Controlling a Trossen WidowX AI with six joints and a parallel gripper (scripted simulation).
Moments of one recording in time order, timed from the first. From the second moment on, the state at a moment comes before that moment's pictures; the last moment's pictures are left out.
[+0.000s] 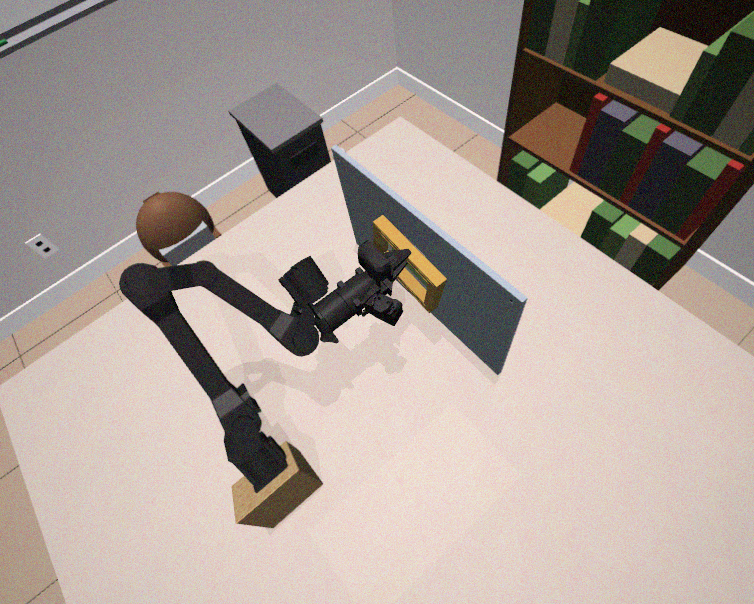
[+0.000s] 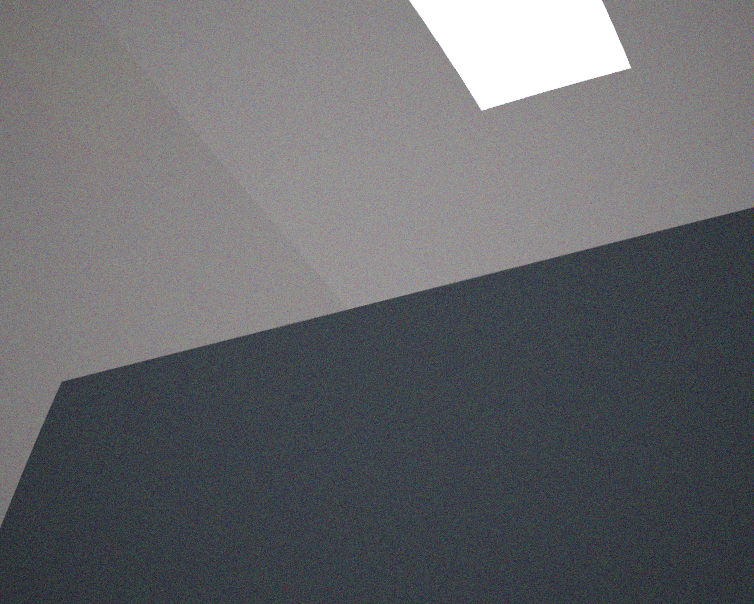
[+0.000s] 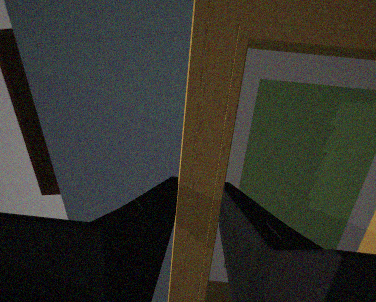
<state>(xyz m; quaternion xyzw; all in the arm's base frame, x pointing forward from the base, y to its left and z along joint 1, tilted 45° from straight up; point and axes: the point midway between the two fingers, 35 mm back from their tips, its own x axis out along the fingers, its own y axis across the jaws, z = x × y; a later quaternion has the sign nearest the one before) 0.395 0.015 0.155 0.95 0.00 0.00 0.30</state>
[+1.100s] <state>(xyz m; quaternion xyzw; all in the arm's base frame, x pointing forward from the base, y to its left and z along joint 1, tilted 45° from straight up) 0.395 0.017 0.157 0.95 0.01 0.00 0.30</state>
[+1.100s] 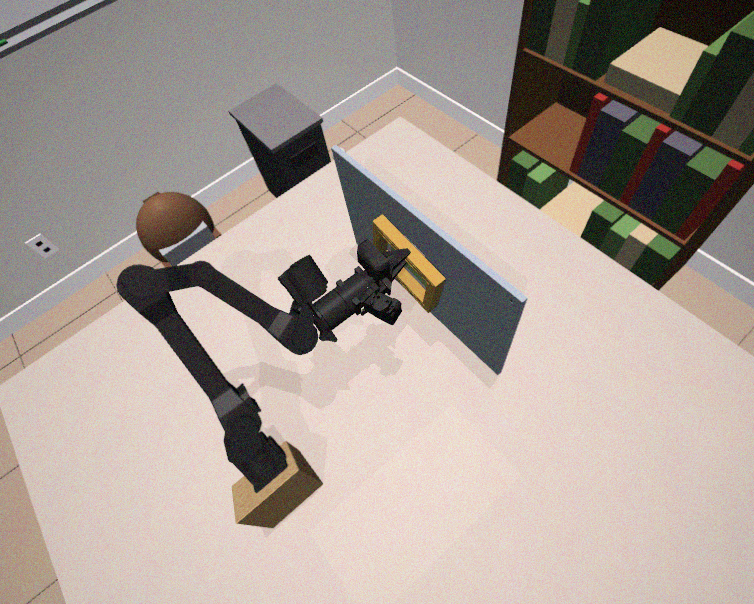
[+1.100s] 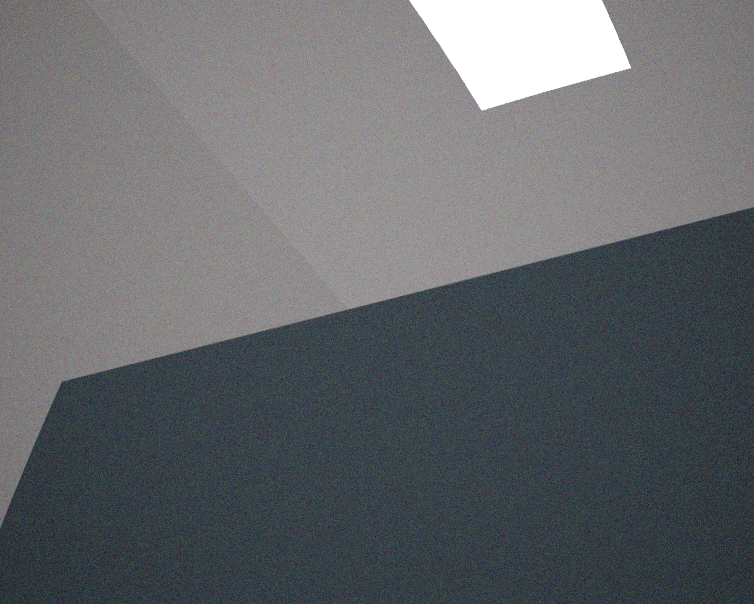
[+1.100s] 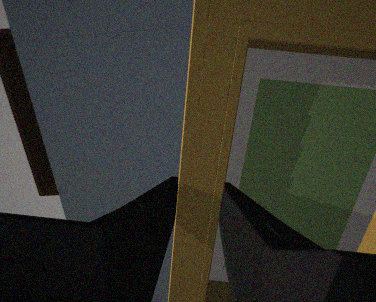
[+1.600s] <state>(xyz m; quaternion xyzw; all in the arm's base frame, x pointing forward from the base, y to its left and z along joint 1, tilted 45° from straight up) 0.395 0.018 0.161 0.95 0.01 0.00 0.30</state>
